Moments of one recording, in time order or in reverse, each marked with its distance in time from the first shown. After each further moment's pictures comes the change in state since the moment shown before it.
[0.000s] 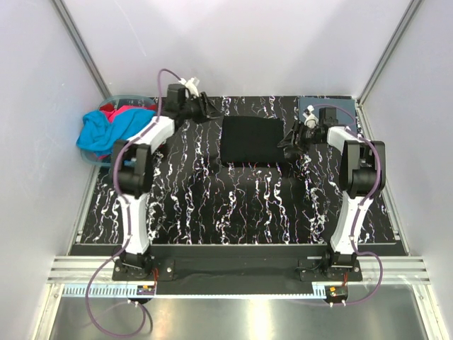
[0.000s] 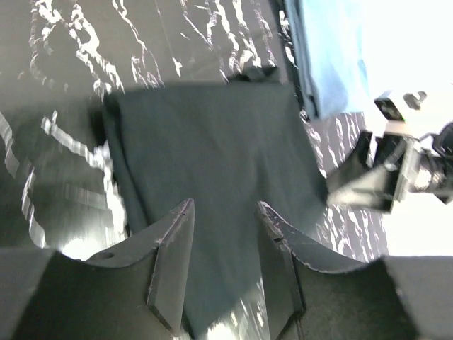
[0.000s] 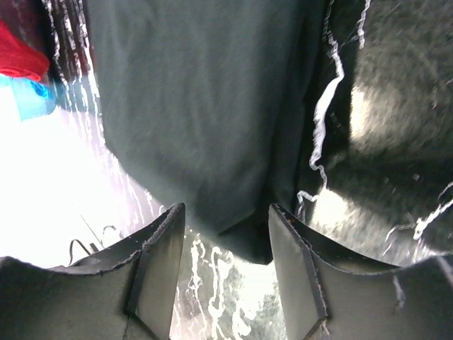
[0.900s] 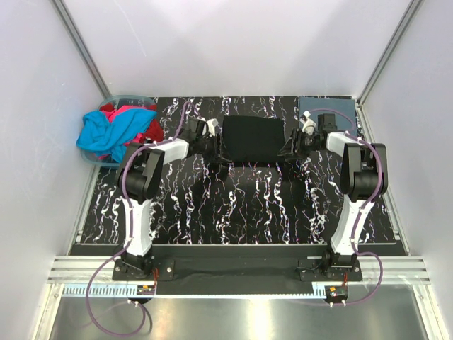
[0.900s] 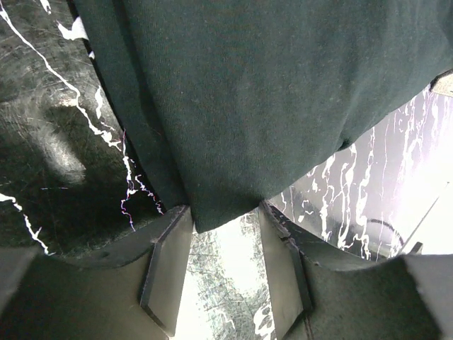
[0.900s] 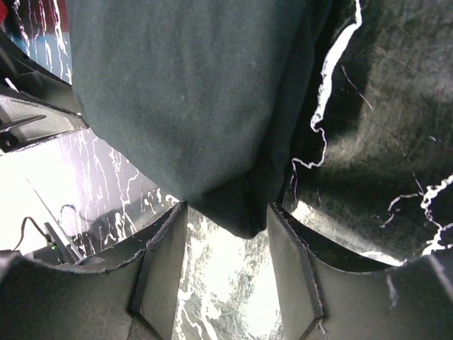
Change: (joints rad) left arm -0.131 -0.132 -0.423 -0.069 -0.060 0.107; right arm 0.008 -0.076 -0.135 0.032 0.014 -0.145
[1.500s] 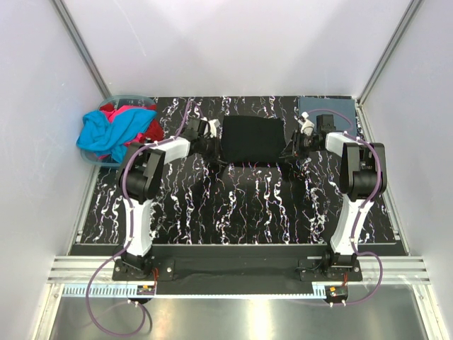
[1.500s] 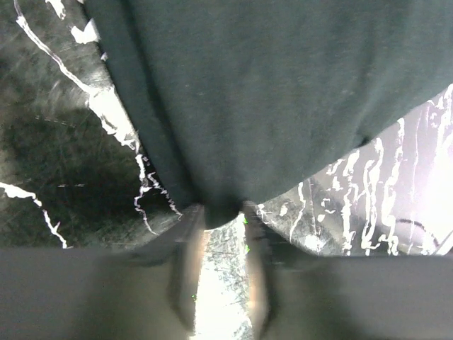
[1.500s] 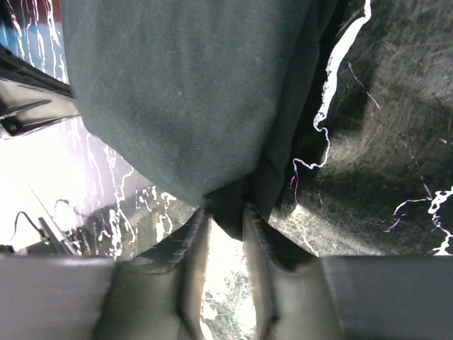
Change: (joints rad) left arm -0.011 -0.002 0.031 -0.071 -0.057 0.076; right arm 0.009 0.011 0.004 -0.009 0.000 -0.026
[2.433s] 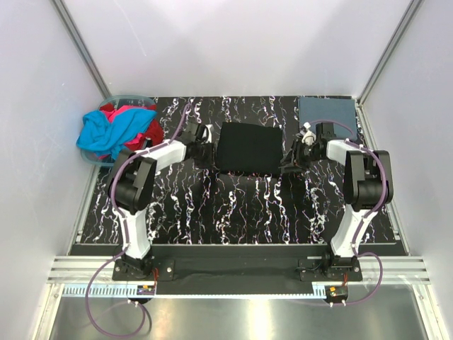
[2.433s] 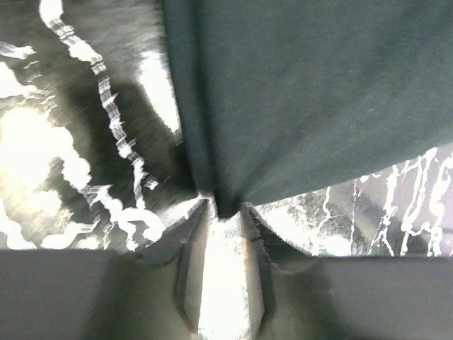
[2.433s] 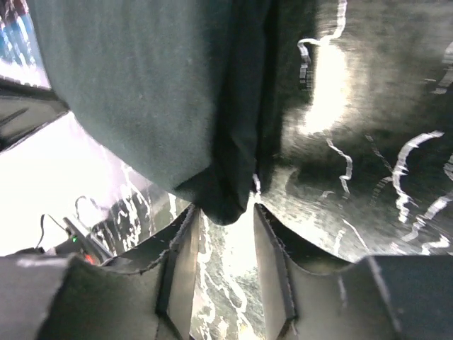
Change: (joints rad) left arm -0.024 -0.149 -0.111 -0.142 -0.188 0.019; right arm 0.014 -0.135 -0.170 -0.043 0.066 0.116
